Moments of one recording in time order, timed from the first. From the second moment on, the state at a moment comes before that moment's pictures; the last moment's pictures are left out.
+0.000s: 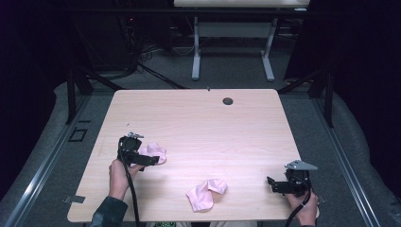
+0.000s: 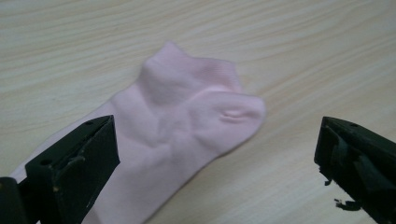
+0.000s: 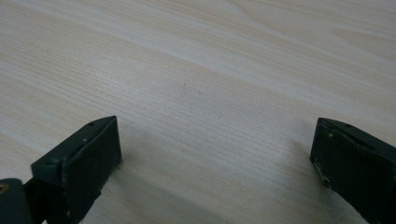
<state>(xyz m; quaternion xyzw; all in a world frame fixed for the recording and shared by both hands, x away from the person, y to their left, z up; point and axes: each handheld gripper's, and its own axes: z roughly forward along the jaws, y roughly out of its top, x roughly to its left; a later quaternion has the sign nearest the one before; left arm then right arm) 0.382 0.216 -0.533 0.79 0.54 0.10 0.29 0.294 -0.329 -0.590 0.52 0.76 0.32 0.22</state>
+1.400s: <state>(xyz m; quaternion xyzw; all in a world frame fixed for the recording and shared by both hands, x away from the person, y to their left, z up) 0.387 0.214 -0.551 0.80 0.52 0.17 0.25 0.294 -0.329 -0.590 0.52 0.76 0.32 0.22</state>
